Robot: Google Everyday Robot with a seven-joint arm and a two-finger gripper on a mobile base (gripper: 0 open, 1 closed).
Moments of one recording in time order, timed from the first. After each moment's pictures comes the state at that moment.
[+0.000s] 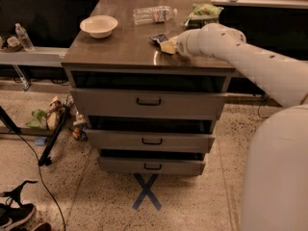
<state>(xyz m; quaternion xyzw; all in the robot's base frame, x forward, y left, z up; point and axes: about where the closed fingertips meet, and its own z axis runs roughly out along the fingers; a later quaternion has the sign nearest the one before) 0.846 -0.086 0.832 -0.23 0.82 0.10 0.52</state>
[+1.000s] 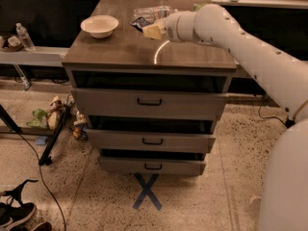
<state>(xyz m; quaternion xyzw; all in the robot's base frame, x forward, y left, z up) 0.830 -0.018 0.910 -0.31 0.74 0.16 0.57</state>
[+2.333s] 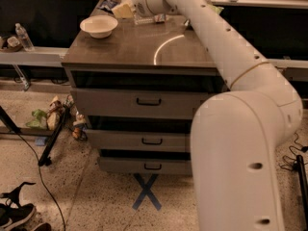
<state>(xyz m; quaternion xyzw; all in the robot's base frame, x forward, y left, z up) 0.875 0.092 0.962 -0.43 0.68 0.16 0.57</state>
